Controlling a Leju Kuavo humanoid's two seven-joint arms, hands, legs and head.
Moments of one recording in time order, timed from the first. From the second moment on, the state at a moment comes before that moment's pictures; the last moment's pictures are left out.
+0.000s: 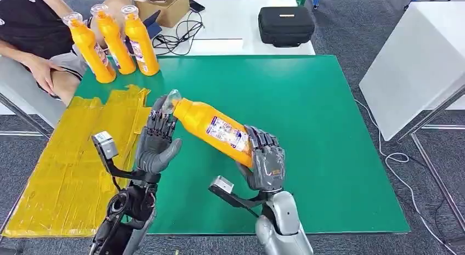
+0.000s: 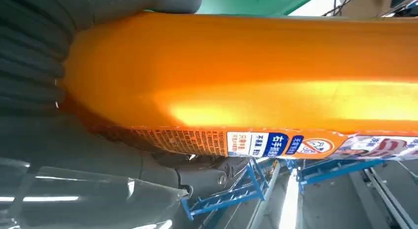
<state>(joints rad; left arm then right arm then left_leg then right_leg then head) -0.16 -0.10 -0.30 -1.47 0.34 -0.20 -0.33 -0.17 0.35 0.29 -1.13 1.34 -0.70 -0.21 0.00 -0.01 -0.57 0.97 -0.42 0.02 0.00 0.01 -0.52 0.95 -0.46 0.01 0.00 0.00</state>
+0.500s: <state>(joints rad) -0.12 -0.11 -0.16 -1.47 0.55 -0.22 -0.28 -0.17 0.36 0.32 -1.23 1.22 -0.70 -0.27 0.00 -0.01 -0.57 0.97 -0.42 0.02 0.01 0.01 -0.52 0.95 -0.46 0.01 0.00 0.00</state>
